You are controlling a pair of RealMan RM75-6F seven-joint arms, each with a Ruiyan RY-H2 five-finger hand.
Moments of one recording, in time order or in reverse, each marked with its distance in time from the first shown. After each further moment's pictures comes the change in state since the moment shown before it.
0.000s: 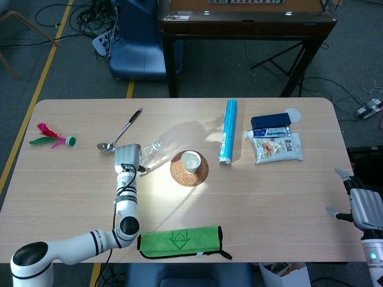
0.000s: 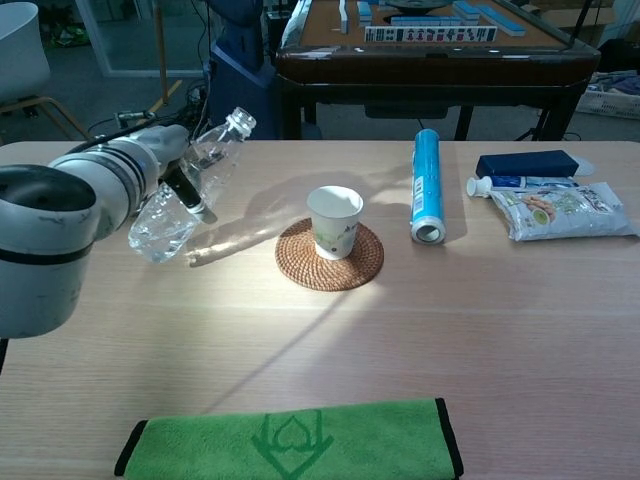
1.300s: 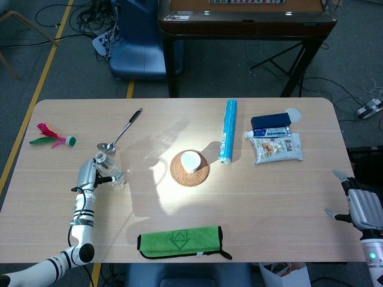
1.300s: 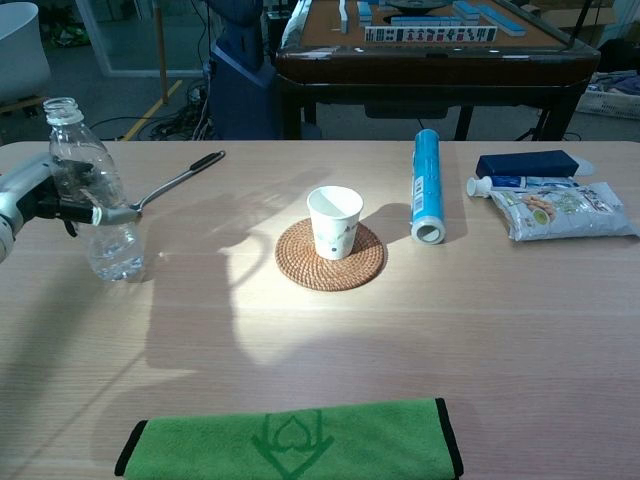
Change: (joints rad) left arm 0.367 0.115 0.246 0.165 0.581 -0.093 -1.255; right arm 0.008 0.007 -0.009 0.001 0.001 -0.027 0.019
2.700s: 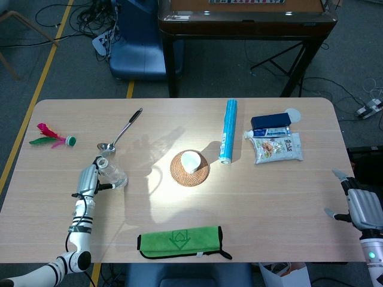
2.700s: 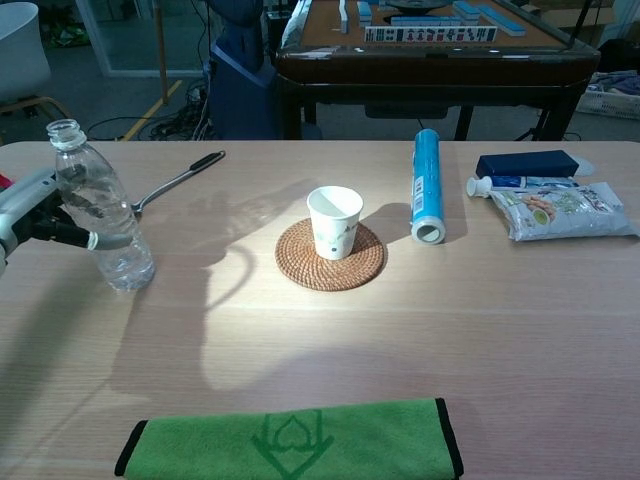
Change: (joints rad) left arm 0.034 -0.023 0.070 0.076 0.120 0.033 -0.043; right arm 0.002 -0.005 0.000 0.004 0.004 -0.002 -0.005
